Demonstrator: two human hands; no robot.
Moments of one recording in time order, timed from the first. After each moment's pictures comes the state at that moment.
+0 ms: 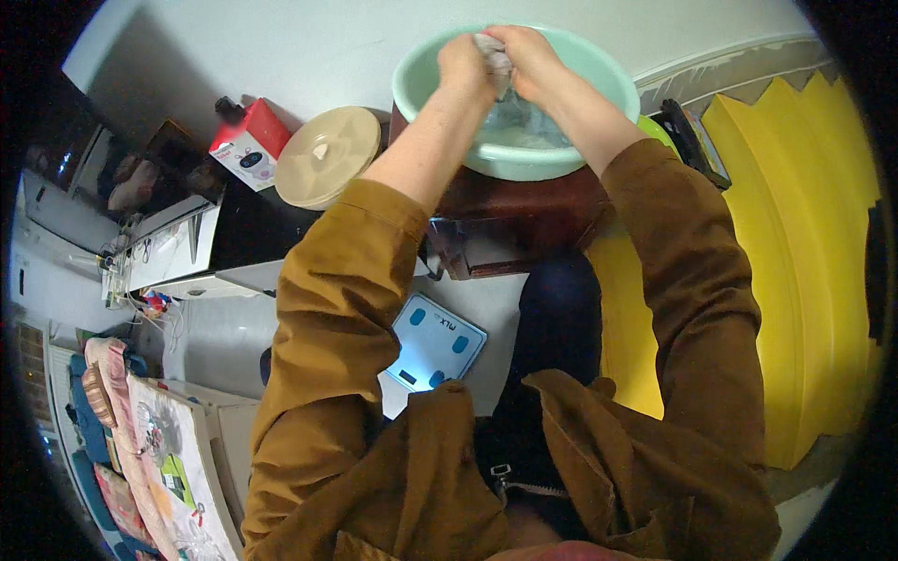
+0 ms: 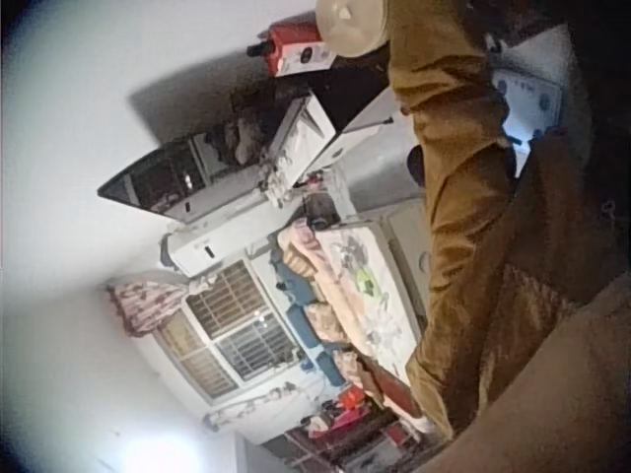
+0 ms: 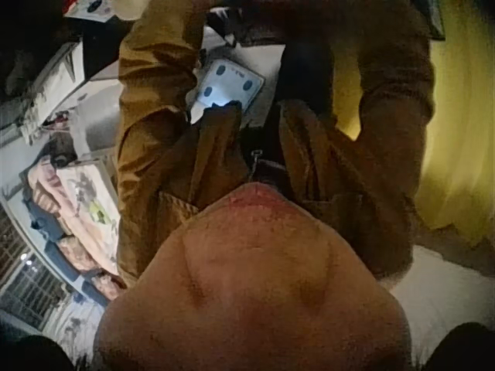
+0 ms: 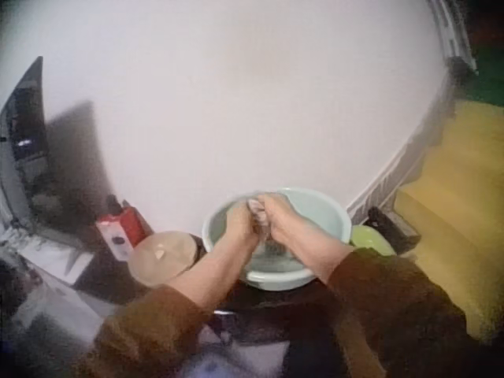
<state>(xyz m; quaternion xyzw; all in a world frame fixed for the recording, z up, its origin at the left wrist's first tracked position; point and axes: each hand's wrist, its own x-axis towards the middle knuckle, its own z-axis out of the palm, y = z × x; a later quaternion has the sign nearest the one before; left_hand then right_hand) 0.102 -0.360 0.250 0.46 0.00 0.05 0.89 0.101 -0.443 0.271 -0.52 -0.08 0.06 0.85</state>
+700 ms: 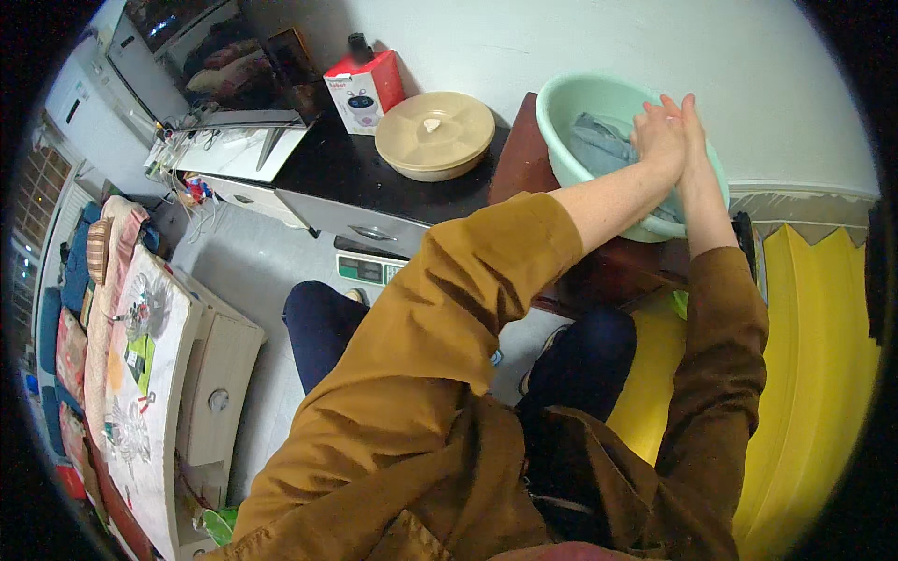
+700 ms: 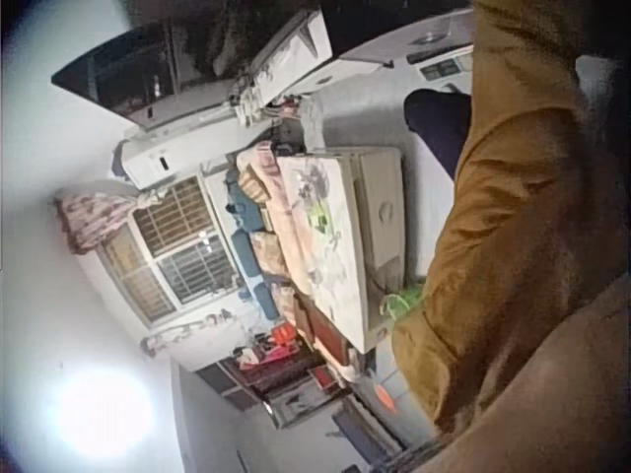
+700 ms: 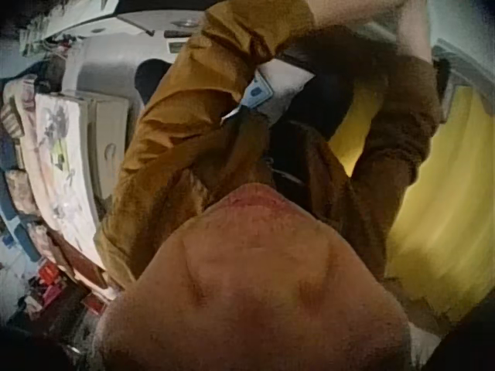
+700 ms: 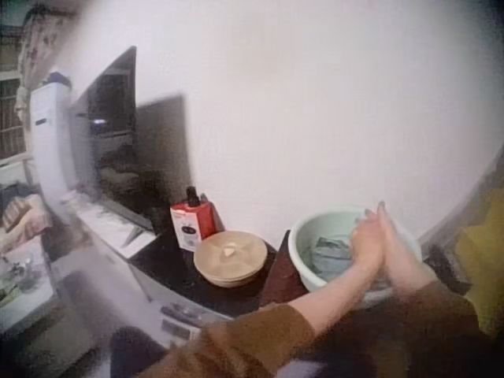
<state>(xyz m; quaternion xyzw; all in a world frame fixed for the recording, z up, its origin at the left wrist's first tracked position) 0.082 -0.432 0.247 0.74 0.05 0.21 0.64 0.122 -0.484 0.262 -0.53 -0.04 0.09 0.84</state>
